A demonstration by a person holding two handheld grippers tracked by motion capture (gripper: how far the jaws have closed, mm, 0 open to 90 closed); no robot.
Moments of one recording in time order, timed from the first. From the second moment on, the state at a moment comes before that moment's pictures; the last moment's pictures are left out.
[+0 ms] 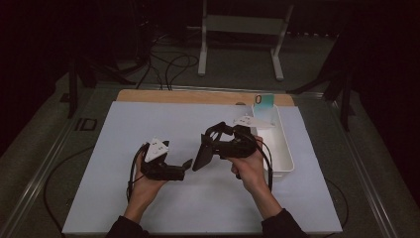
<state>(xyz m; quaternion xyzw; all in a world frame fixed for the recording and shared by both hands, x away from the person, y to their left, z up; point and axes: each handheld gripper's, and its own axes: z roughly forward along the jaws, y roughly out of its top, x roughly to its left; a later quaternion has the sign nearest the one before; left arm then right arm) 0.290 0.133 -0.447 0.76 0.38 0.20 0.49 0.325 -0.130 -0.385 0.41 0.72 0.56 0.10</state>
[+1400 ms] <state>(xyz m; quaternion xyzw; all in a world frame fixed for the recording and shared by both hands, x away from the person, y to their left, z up) 0.245 0.229 -0.484 0.72 0.42 0.29 0.47 0.333 -0.144 -0.379 0.41 0.71 0.56 0.12</state>
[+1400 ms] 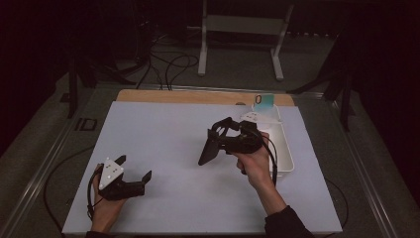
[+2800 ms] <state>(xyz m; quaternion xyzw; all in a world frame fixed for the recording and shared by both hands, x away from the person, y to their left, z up) 0.244 0.228 -0.491 0.71 0.44 0.30 0.46 0.408 -0.156 -0.359 0.42 0.72 0.53 0.17</state>
